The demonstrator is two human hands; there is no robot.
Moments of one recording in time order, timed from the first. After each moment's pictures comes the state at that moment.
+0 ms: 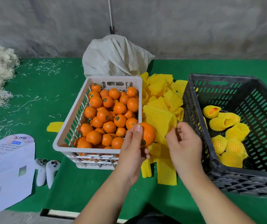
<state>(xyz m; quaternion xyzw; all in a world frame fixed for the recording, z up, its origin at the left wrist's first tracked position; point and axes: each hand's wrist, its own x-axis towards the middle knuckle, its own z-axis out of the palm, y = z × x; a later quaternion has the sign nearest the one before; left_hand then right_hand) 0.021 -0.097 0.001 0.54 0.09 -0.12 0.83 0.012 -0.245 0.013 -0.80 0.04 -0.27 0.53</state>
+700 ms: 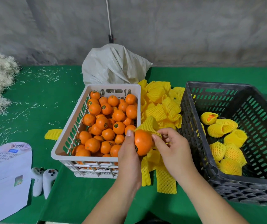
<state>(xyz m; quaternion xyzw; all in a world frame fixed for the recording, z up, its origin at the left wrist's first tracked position) 0.023 -0.110 0.013 0.50 0.16 -0.01 0.85 0.022 -0.235 0.020 -0.82 0.03 -0.16 0.55</state>
